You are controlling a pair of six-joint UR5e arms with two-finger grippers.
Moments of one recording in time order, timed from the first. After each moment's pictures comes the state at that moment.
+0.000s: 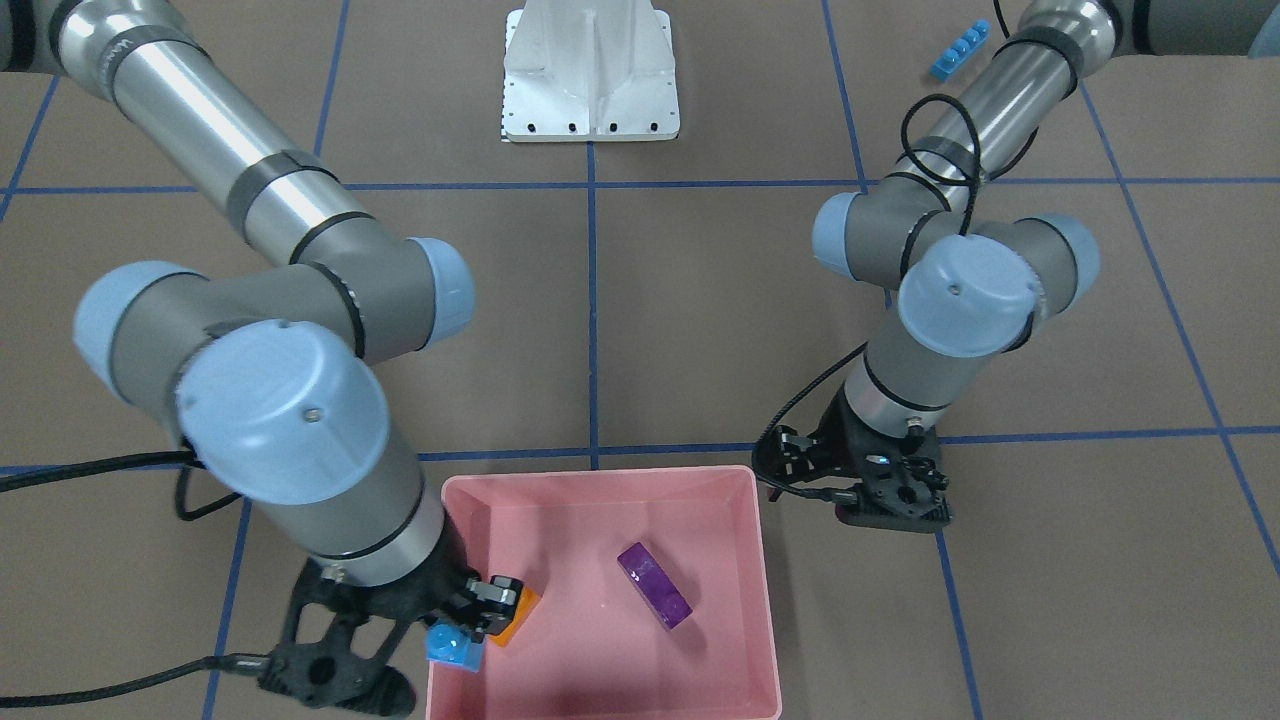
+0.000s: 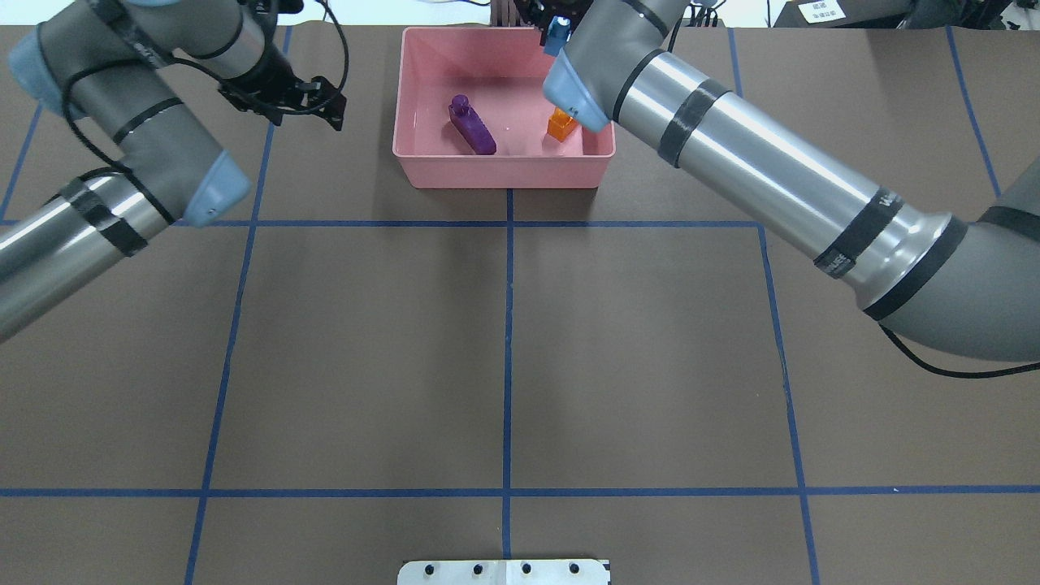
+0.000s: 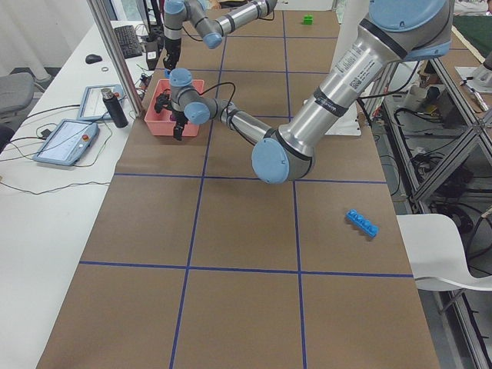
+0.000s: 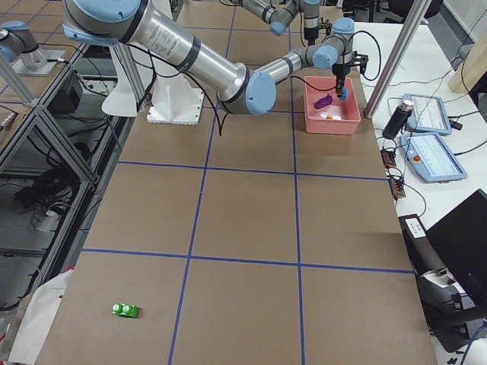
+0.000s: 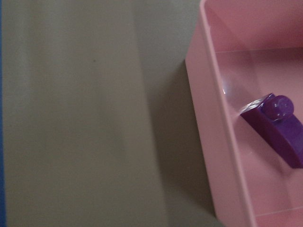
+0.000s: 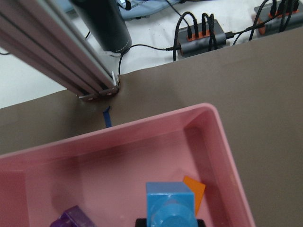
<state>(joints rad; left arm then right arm) -0.98 -2.23 -1.32 -1.98 -2.17 -0.75 0.88 -0.38 0.85 -1.28 1.97 1.22</state>
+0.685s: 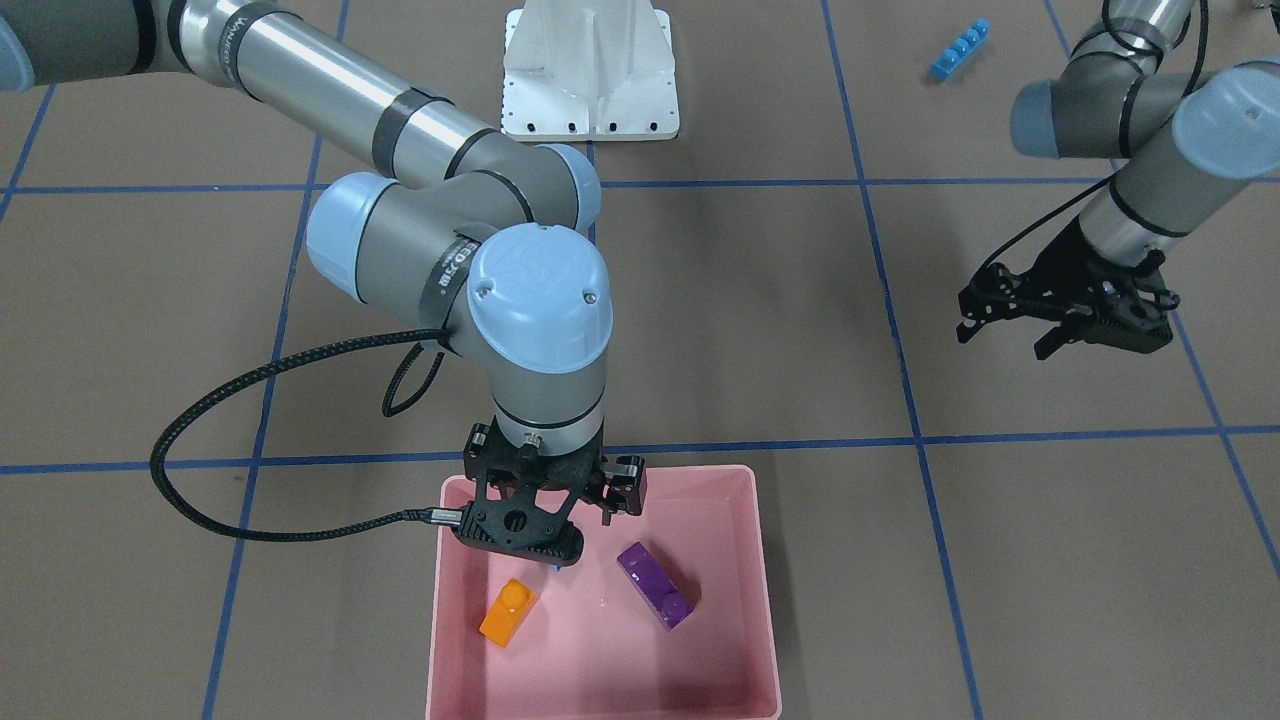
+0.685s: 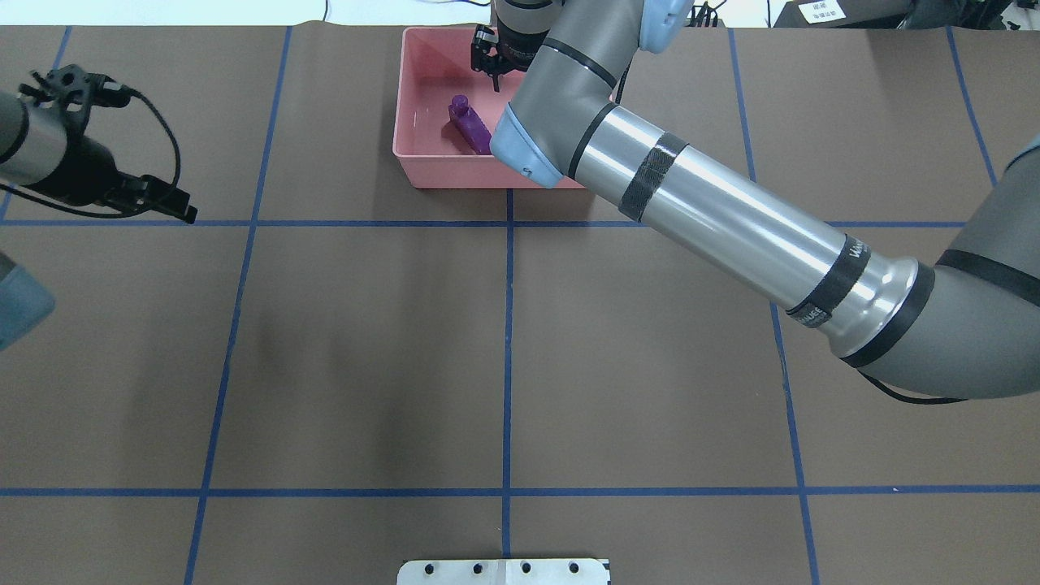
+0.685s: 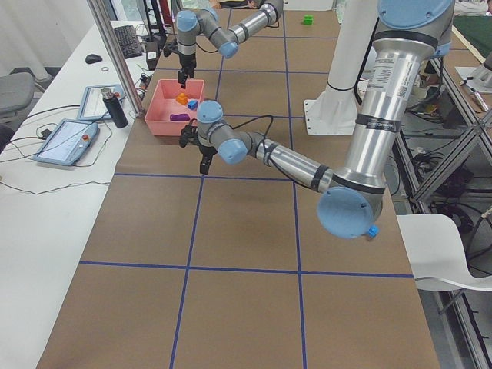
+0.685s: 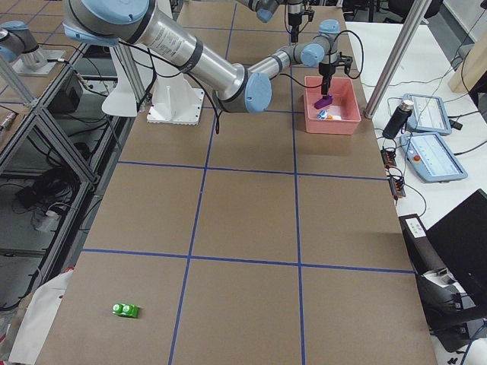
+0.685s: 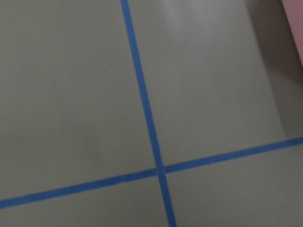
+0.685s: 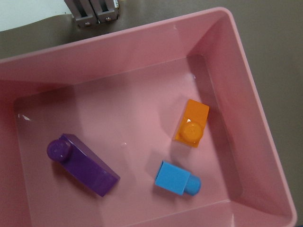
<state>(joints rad) -1.01 -1.70 -1.80 -1.98 -2.21 -0.71 0.81 -0.41 1.05 -1.55 1.95 1.21</state>
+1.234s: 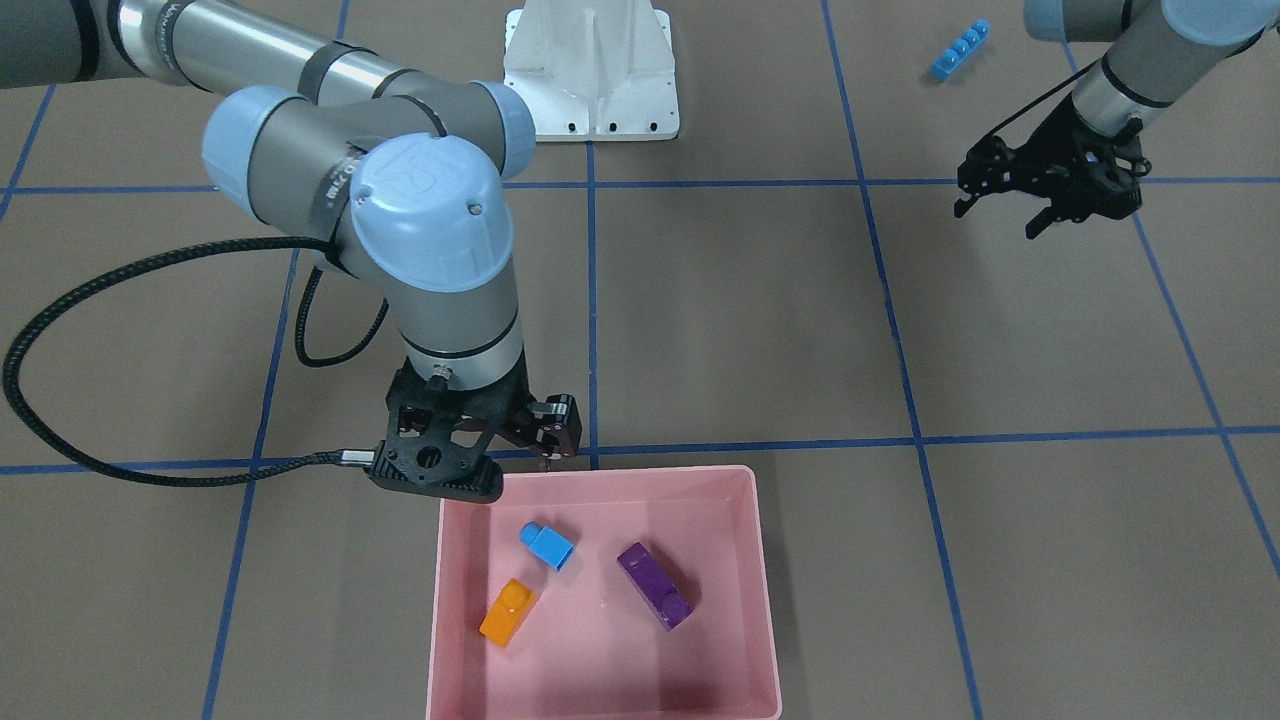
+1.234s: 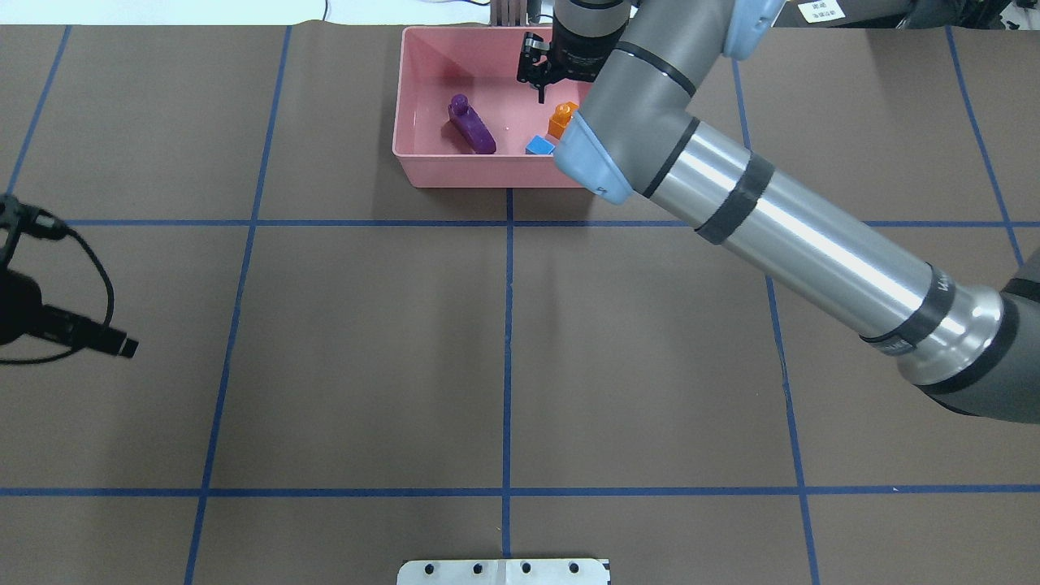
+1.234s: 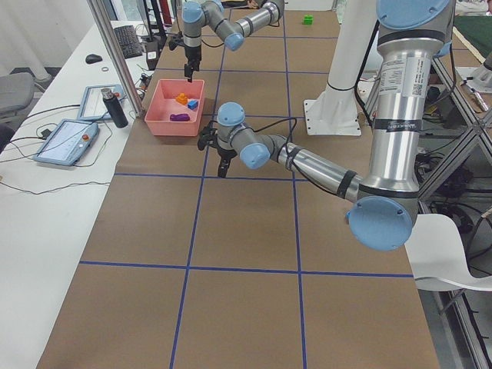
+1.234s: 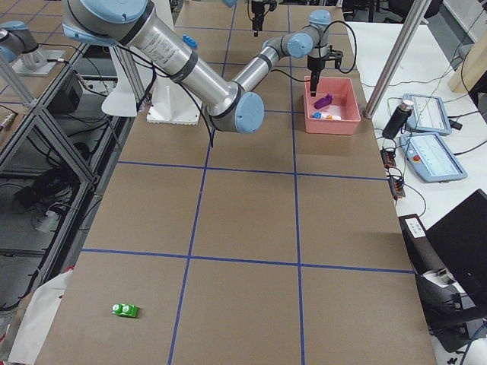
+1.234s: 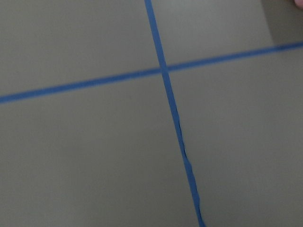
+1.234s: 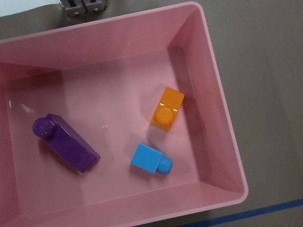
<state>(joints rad) -0.83 -1.36 -2.10 -1.99 -2.19 -0.70 0.85 -0.59 1.35 -1.69 2.00 1.11</state>
